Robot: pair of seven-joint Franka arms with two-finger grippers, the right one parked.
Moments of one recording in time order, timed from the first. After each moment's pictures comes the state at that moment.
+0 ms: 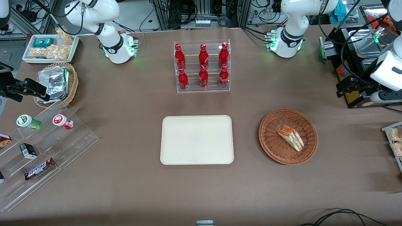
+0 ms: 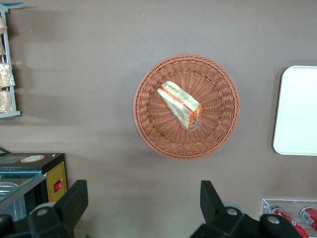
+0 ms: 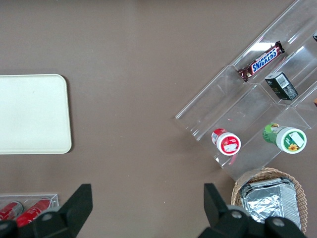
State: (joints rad) arm -0.01 -0.02 -0.05 -1.62 0.03 1.59 -0.09
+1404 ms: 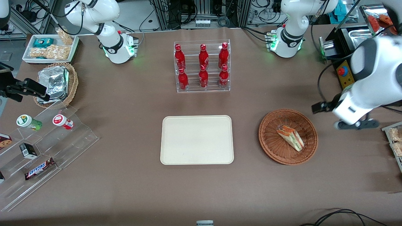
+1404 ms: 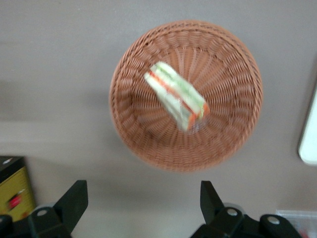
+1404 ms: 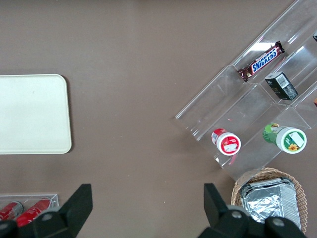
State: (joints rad) arm -0.02 0.14 -0.07 -1.85 0.02 1.87 -0.17
